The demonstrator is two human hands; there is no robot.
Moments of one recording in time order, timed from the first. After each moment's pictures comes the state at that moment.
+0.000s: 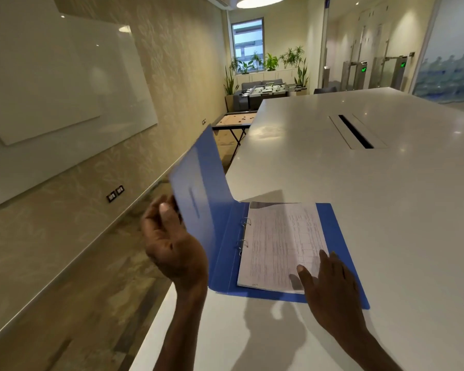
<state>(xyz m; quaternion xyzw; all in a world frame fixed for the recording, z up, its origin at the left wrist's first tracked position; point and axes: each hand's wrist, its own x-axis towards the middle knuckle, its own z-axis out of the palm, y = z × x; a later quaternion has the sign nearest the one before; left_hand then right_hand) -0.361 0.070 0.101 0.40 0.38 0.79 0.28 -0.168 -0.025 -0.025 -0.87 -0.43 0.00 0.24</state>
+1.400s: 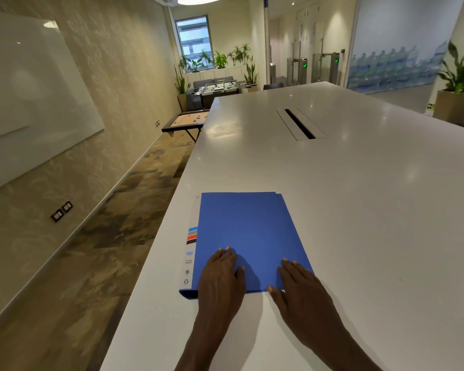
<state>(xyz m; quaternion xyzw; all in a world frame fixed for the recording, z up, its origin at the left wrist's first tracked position) -0.285 0.052 -0.024 0.86 0.43 0.24 0.11 -0.162 -0.079 -0.032 -0.84 -0.51 -0.02 0.20</state>
